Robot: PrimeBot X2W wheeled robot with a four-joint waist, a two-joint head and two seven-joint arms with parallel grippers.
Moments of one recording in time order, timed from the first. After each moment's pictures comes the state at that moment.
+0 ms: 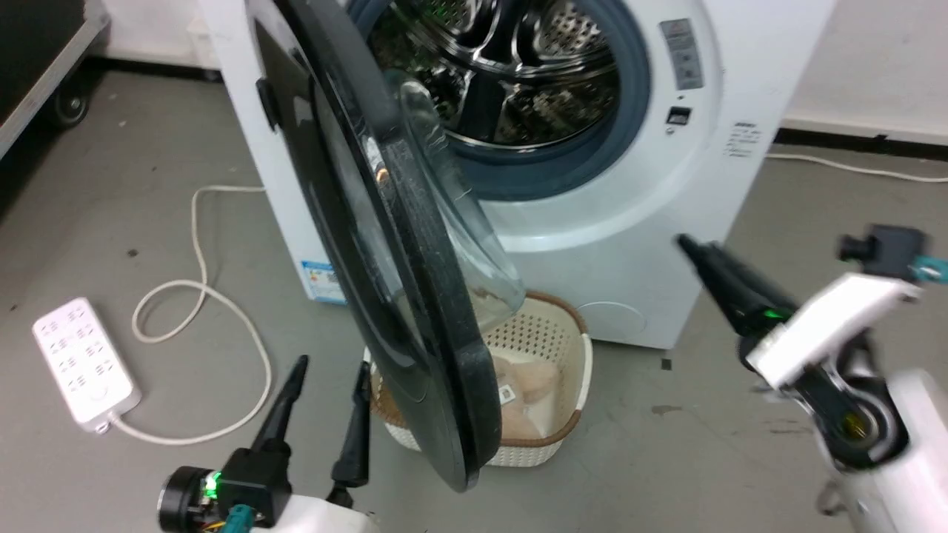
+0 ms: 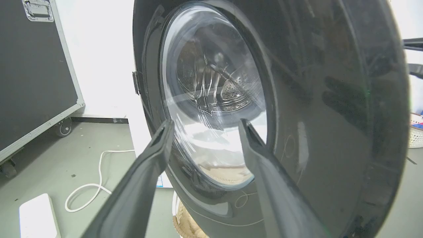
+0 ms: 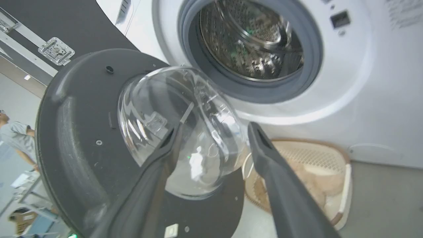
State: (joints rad) left arm 0.02 0.06 -0.12 0.01 -0.08 -0.02 -0.26; right arm -0.43 -0.25 0.19 0.22 1.08 0.13 0.31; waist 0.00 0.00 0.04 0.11
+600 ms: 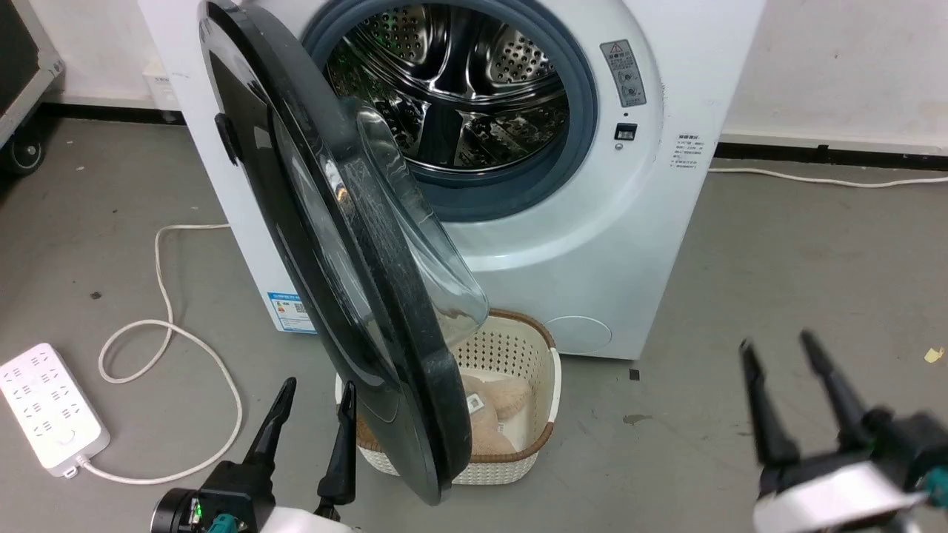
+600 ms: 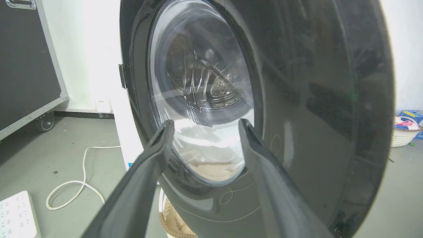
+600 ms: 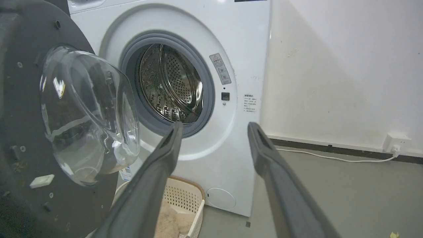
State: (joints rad) left arm 0.04 0.06 -0.08 0.05 -0.12 -0.06 -0.26; right arm -0.02 -0.13 0.00 -0.02 0.18 0.13 -0.18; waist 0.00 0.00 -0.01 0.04
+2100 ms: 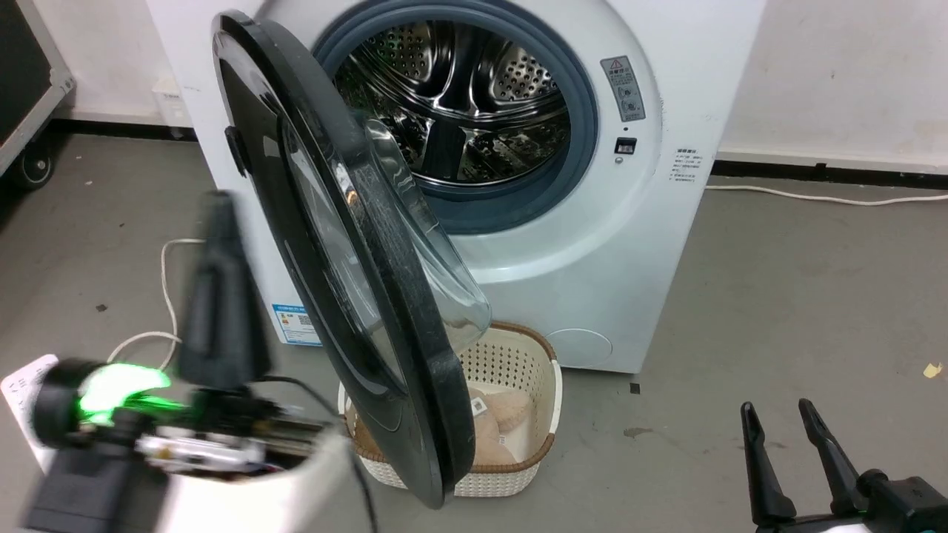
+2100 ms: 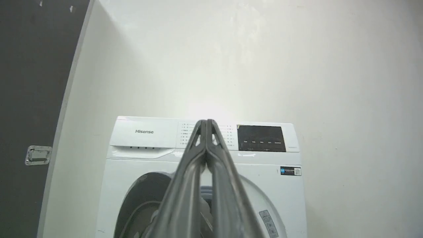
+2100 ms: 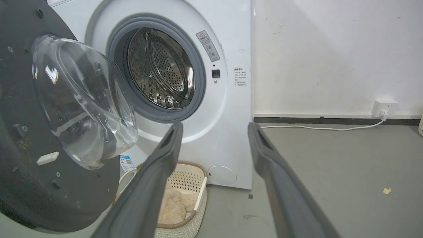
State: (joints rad) left arm -0.11 0.05 -0.08 -0.51 -0.15 0.01 -0.23; right arm 0.13 -0.05 -0.03 -0.01 0.18 0.13 -0.22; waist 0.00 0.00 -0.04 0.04
